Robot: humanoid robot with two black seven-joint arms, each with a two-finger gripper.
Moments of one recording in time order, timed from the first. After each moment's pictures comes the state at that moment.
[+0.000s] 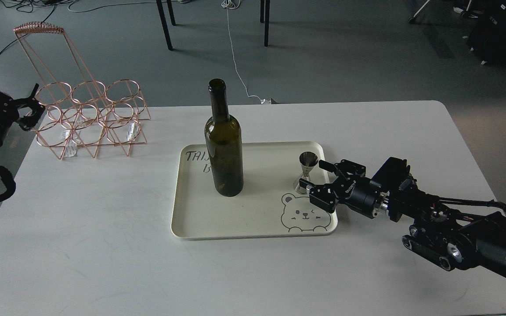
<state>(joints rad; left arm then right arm) -0.59 0.63 -0.91 -0.63 -0.20 -0.49 -0.25 0.74 -0.29 0.07 0.70 -1.75 -0.49 0.49</state>
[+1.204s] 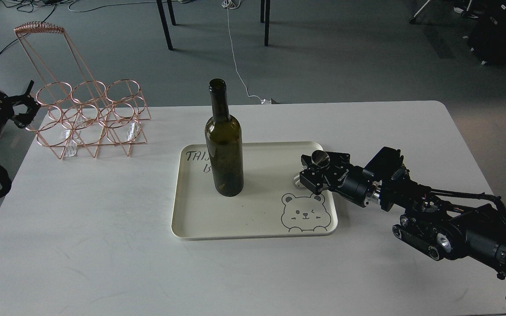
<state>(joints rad) -0.60 0.64 -0.92 -0.63 -0.20 -0.49 -0.25 0.77 -0.30 0.13 0.71 -1.73 -0.49 0.49</state>
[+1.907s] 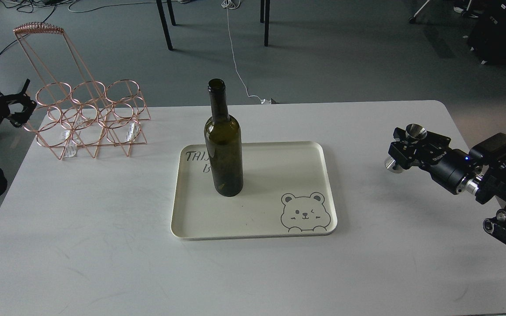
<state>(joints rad) -0.60 0.65 -0.91 -0.64 -0.20 -0.49 -0.25 0.65 -0.71 0.20 0.87 -1.50 -0.49 0.49</state>
